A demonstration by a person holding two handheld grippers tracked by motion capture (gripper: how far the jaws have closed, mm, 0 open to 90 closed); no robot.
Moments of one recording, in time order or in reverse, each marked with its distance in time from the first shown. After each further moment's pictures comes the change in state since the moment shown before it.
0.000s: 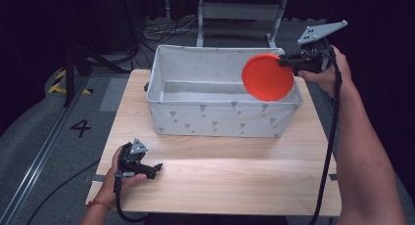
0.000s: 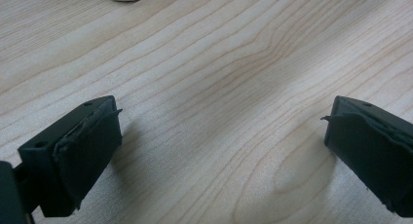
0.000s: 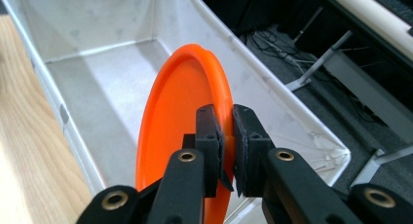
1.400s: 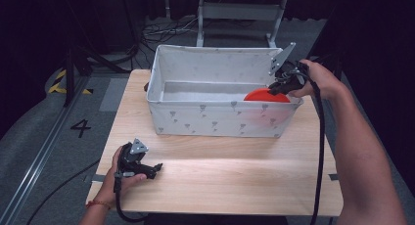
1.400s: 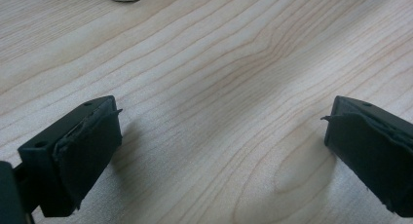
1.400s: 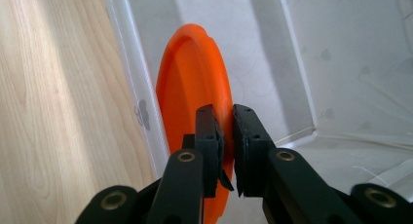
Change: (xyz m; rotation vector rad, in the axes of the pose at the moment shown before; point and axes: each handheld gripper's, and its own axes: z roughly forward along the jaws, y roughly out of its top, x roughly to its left) left arm 0.000 0.000 0.000 -0.002 -0.001 -0.001; right arm 0.025 -0.012 0.056 0.450 0.232 -0.263
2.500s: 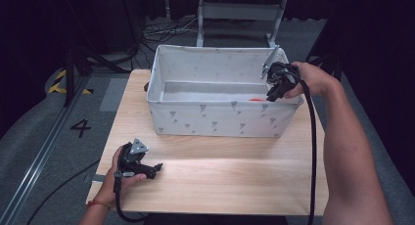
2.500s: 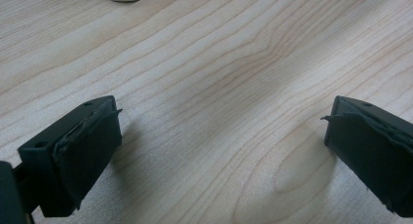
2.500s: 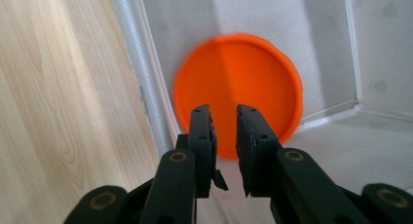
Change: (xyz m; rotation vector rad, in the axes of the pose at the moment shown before) left arm 0.000 0.000 0.000 0.000 -0.001 0.000; right arm -0.009 0.009 0.022 0.137 0.123 0.017
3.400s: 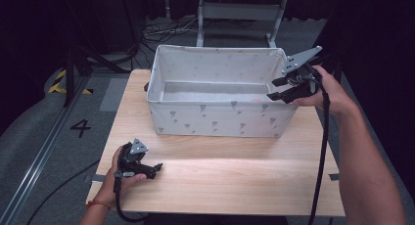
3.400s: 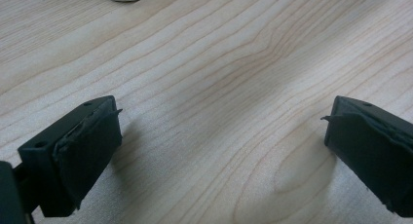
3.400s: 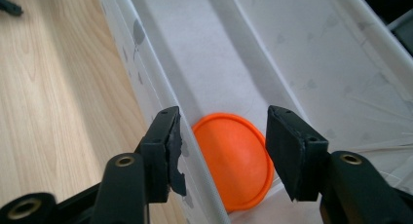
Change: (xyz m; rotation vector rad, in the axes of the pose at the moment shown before) left arm 0.000 0.000 0.000 0.000 0.001 0.002; right arm 0.045 -0.038 -0.038 -0.446 -0.184 0.146
